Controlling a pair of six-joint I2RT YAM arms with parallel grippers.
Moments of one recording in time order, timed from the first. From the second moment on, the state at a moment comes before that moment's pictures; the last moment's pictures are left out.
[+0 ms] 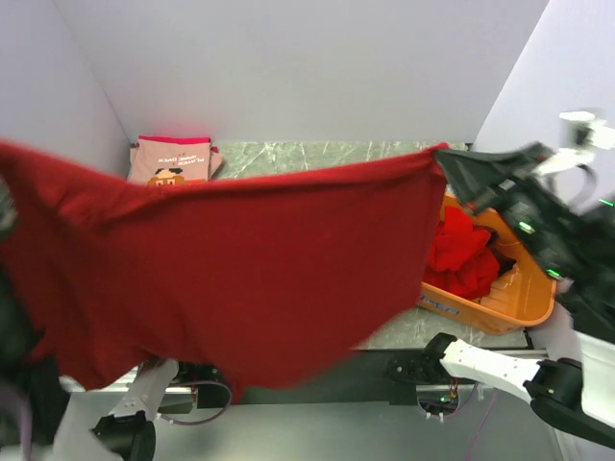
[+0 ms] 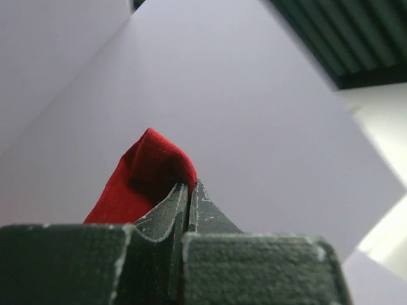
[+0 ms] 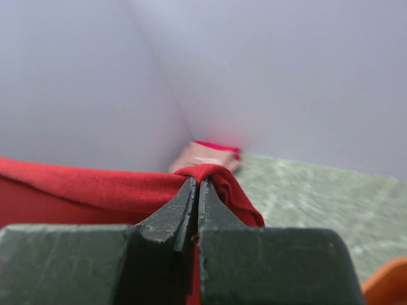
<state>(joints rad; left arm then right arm) 0.12 0.80 2.04 -0.53 -0.26 -0.81 0.76 0.95 1.91 -0.73 0.18 0.31</state>
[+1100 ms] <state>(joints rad) 0.07 1.80 1.44 -0.15 -0.19 -0.66 0.29 2.16 1.89 -0.48 -0.10 0.29</state>
